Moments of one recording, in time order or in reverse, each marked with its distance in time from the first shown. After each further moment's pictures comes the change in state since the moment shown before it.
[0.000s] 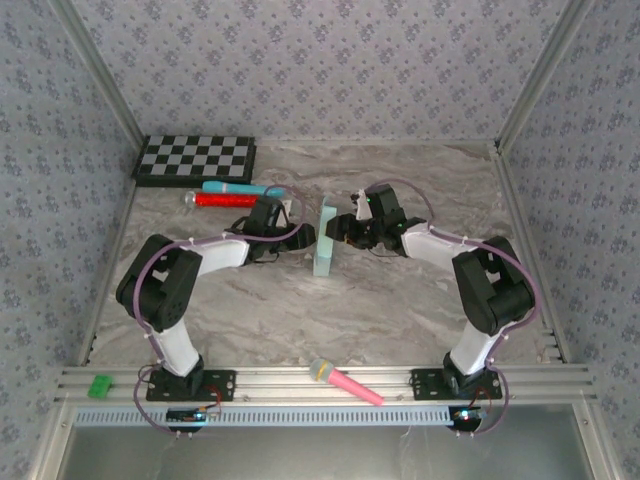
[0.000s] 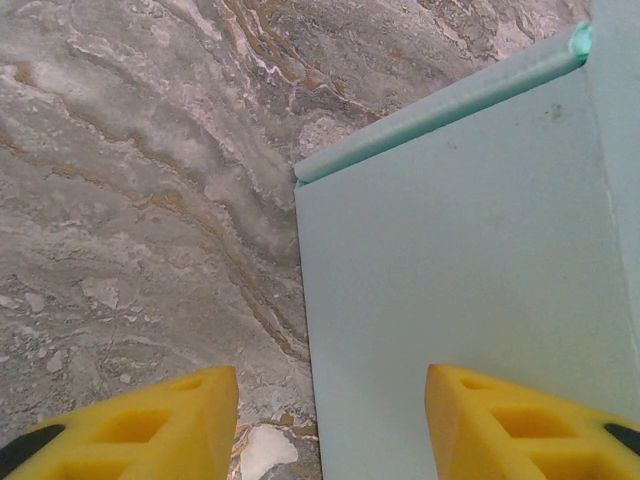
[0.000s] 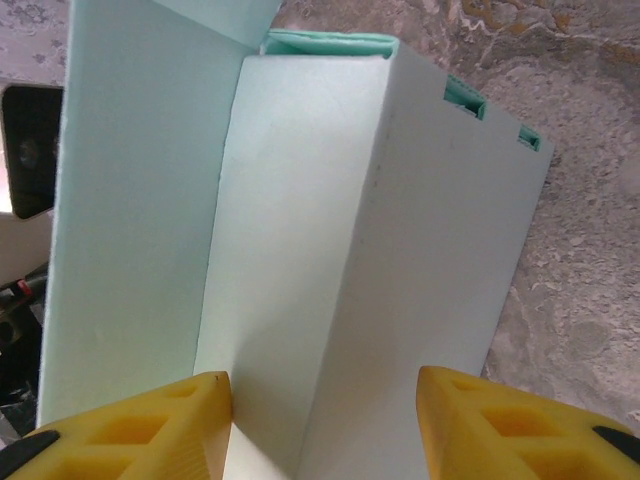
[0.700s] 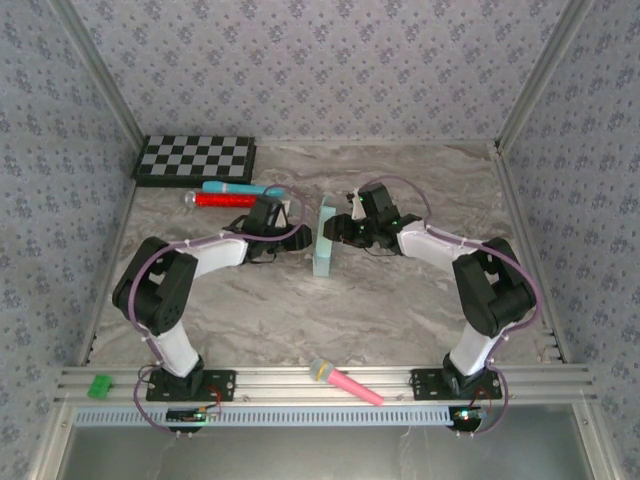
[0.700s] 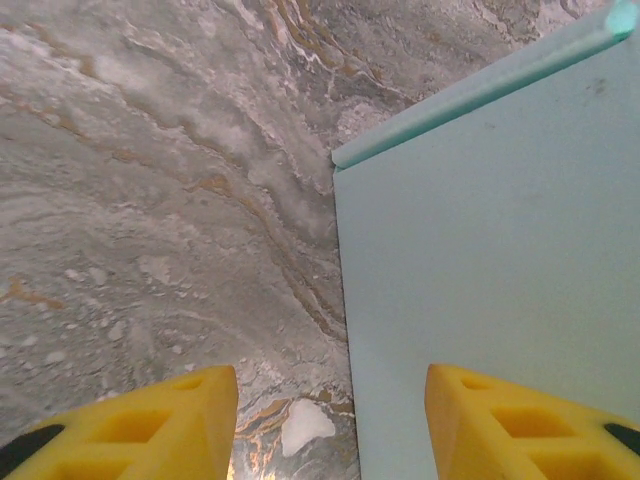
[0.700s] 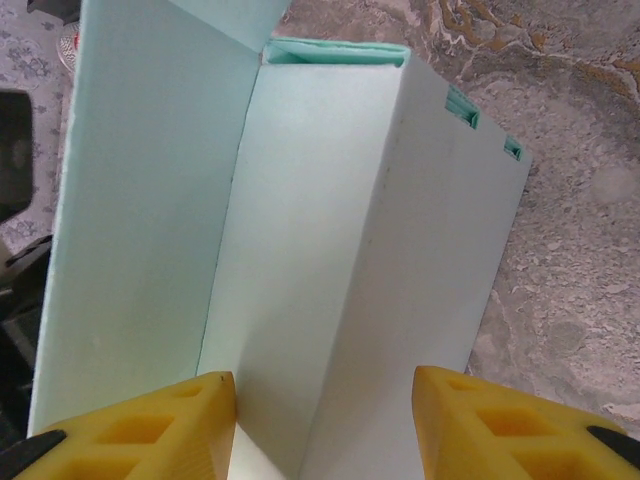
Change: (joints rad) left arm 0.001 -0.043 0.016 -0.112 -0.068 0.054; right arm 0.037 -0.008 0.052 -0.091 0.106 -0.034
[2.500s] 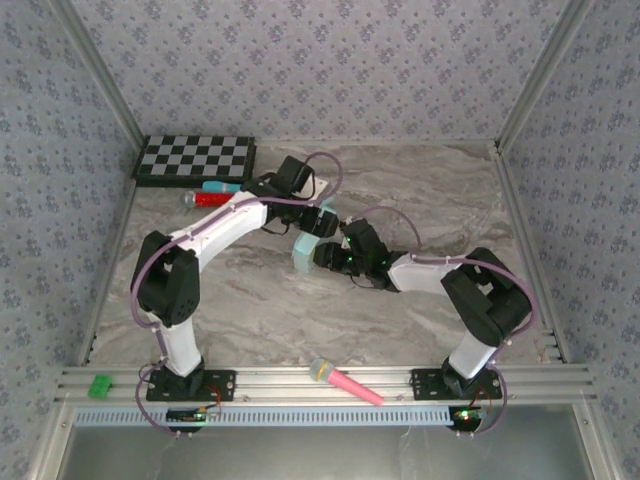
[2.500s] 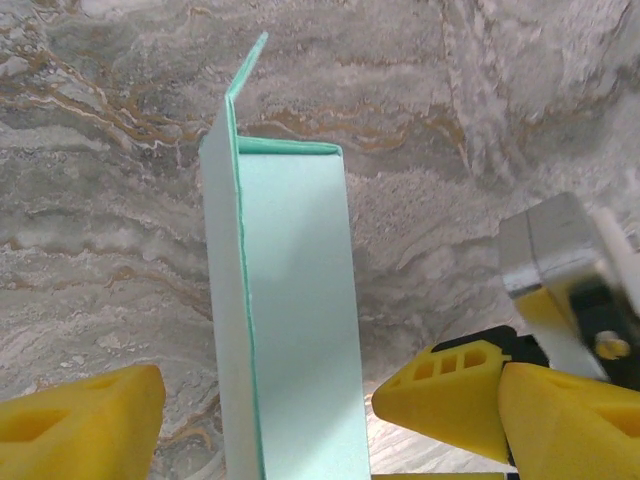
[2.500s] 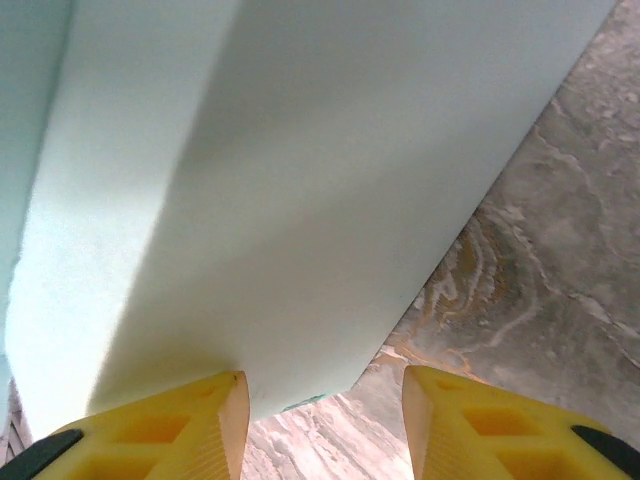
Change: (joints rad) left arm -0.103 0.117 0.580 -0.676 -0.034 0.420; right arm 0.185 -0.036 -0.279 0.376 0.193 0.198
